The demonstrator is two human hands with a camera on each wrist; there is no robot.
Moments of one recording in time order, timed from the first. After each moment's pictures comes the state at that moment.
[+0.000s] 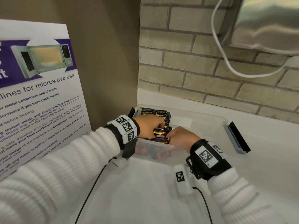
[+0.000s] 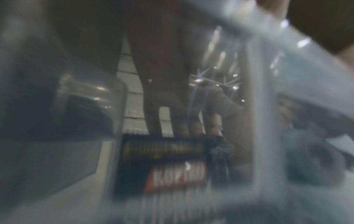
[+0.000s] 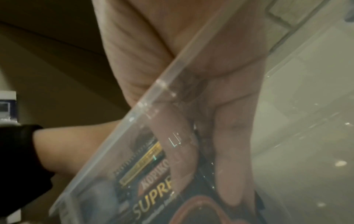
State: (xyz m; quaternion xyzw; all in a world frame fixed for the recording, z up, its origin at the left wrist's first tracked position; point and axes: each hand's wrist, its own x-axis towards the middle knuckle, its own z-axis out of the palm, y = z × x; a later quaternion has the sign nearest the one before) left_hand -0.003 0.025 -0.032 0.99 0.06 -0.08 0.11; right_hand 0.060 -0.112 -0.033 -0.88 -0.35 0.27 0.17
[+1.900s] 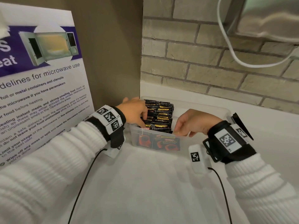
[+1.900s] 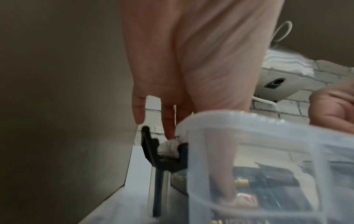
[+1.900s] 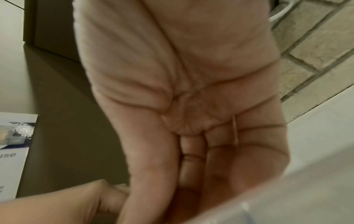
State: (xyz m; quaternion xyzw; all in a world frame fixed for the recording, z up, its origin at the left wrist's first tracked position) left_hand -0.045 0.055 -0.023 0.99 0.14 -0.02 0.03; right_hand 0.065 -0.134 0.001 -0.86 -0.38 0.30 0.18
